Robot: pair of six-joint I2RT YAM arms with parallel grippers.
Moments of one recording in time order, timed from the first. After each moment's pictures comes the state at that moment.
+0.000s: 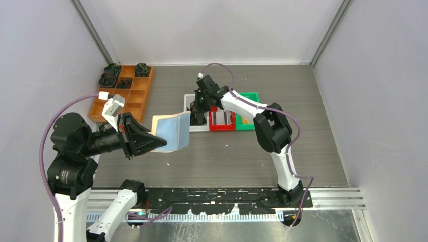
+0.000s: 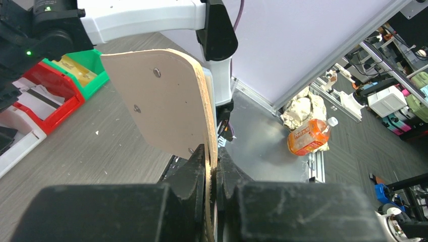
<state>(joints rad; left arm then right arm) -0.17 0.69 1.36 -0.76 1.09 -0.41 0.69 2.14 1.73 -0.42 -0.17 0.66</state>
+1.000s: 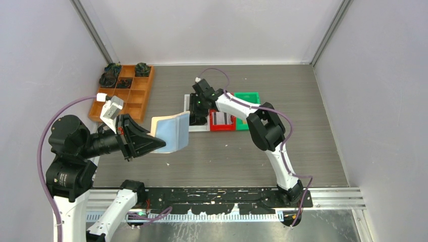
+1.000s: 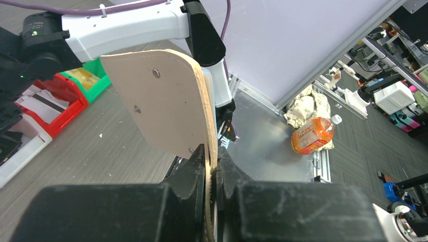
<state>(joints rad) -0.17 0.68 1.37 -0.77 1.09 -0.40 0.72 2.24 1.80 -0.44 -0.13 0.68</state>
